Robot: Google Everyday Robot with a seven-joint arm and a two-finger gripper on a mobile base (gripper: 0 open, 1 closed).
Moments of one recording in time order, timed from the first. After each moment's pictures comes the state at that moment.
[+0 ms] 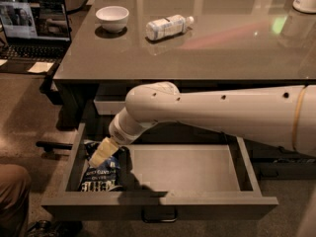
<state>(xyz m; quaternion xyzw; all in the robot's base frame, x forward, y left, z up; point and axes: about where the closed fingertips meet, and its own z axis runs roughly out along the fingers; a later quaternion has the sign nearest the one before) 0.524 0.142 0.684 -0.50 0.81 0.20 0.23</state>
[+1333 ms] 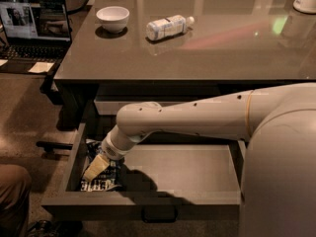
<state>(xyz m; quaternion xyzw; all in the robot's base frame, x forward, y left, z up) 0.508 0.179 0.602 -0.50 0.81 0.25 0.17</state>
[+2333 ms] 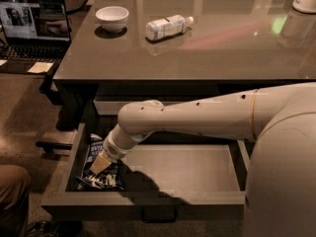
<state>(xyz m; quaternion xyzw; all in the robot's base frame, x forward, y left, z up) 0.509 0.172 0.606 -0.49 0.82 0.24 0.16</state>
